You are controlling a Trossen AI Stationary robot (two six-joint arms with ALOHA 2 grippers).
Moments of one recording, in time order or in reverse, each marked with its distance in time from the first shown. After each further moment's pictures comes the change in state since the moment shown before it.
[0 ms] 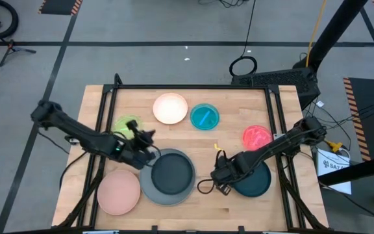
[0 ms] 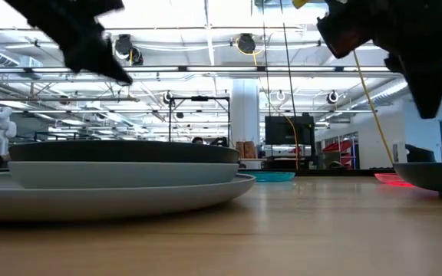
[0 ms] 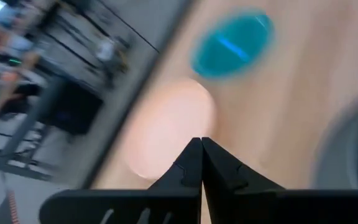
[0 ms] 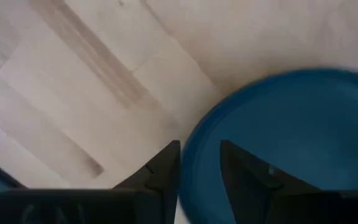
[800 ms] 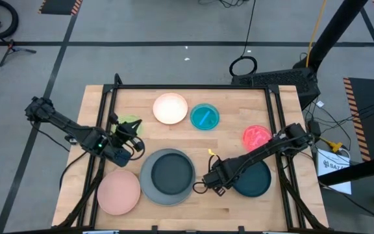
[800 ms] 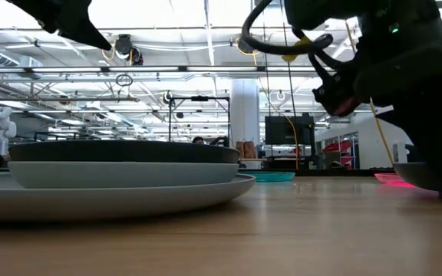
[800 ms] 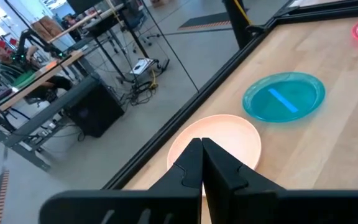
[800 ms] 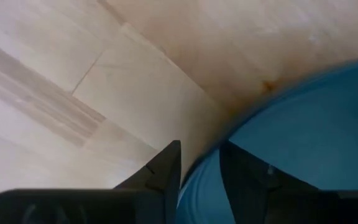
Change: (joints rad) left arm -0.068 -0.229 0.000 -0.234 -0.198 -0.266; right arm -0.022 0.206 0.000 0.022 -0.070 0.065
